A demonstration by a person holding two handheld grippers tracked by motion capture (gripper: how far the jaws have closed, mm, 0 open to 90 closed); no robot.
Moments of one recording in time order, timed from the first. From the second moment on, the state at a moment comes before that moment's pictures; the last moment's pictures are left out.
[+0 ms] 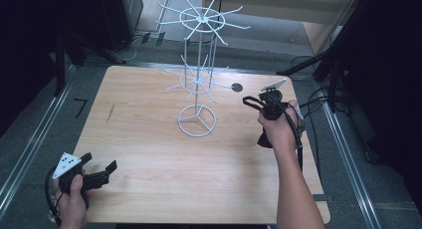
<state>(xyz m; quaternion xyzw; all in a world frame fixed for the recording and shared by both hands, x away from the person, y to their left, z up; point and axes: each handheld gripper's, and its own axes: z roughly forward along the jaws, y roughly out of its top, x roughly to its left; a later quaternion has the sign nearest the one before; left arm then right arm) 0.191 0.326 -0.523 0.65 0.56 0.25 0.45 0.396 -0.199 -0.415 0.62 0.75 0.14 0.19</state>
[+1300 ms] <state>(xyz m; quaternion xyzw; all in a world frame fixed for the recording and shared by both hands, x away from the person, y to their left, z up) 0.191 0.326 -0.524 0.65 0.56 0.25 0.46 0.368 -0.194 -0.400 0.59 0.67 0.31 0.33</state>
